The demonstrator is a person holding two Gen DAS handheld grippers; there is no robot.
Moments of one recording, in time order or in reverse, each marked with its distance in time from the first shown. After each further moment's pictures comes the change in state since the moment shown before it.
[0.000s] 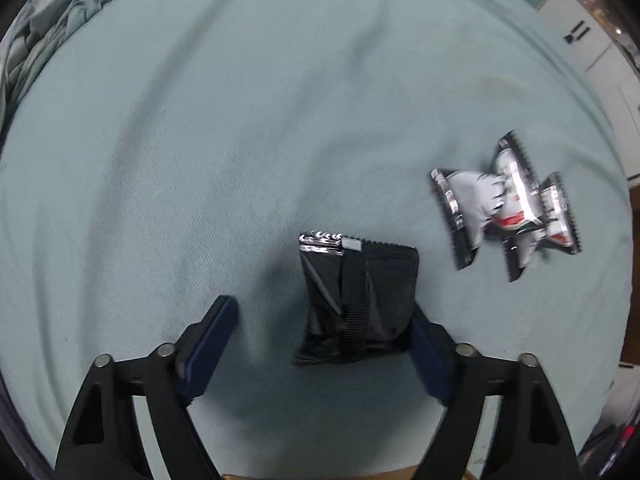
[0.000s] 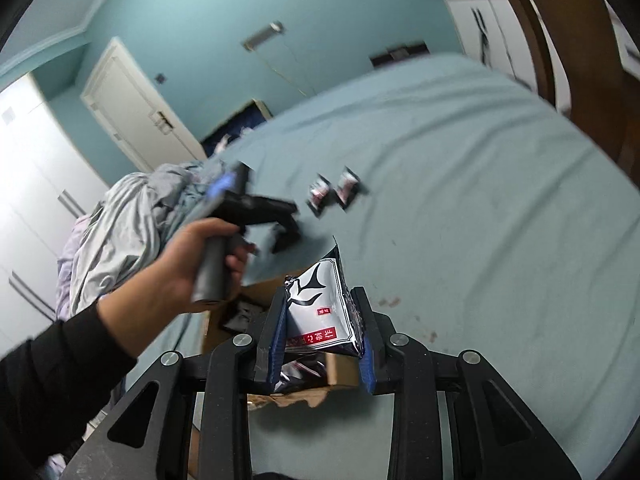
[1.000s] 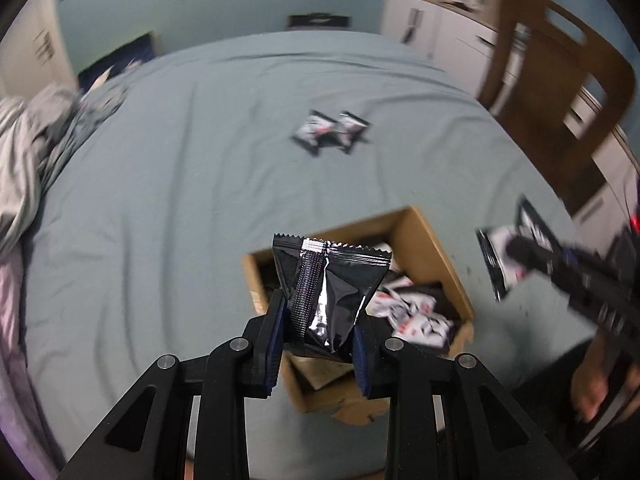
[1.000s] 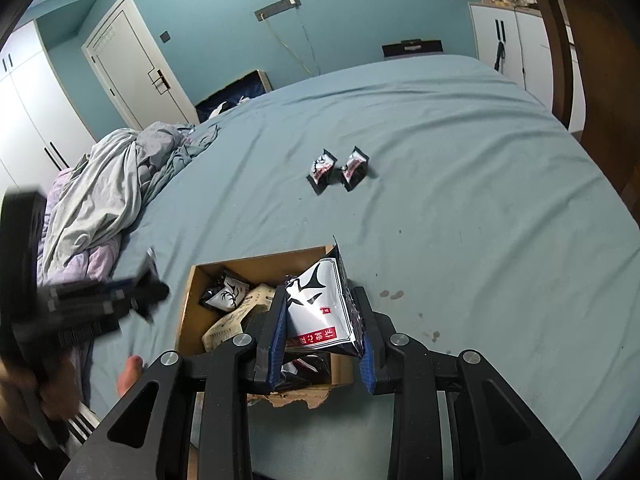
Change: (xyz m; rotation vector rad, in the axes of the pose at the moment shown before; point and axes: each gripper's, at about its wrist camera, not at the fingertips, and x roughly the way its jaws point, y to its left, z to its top) left arm -0.168 0.029 -0.235 0.465 -0.357 -0.161; right arm 0.041 0.022 0.015 -0.073 0.119 -0.073
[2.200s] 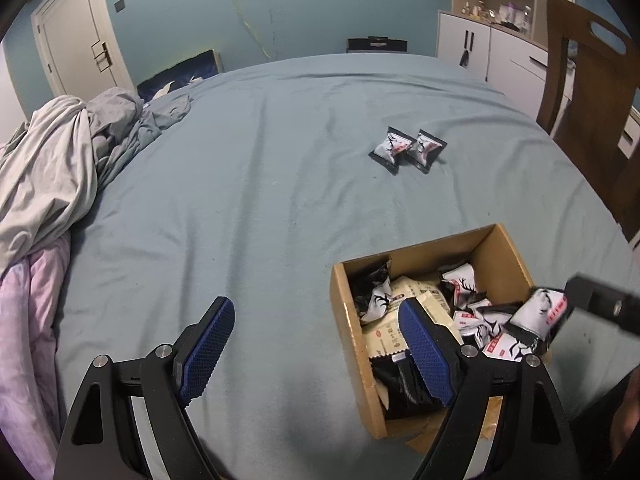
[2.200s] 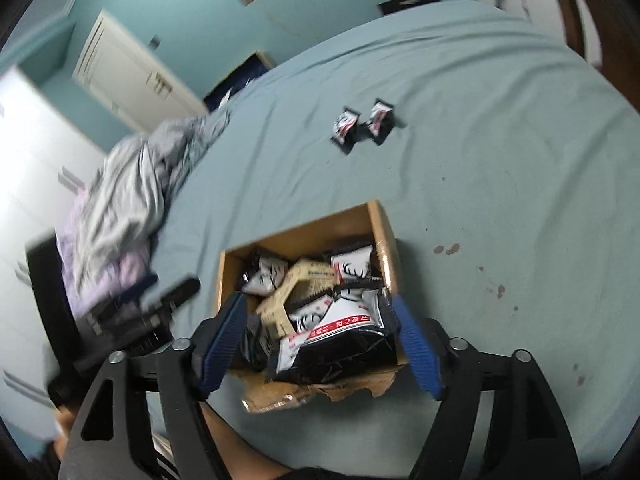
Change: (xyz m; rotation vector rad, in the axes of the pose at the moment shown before) left arm 0.009 0.036 -0.012 -0.090 -0.096 0.238; right arm 0.034 -0.009 0.004 0.200 0.084 0.113
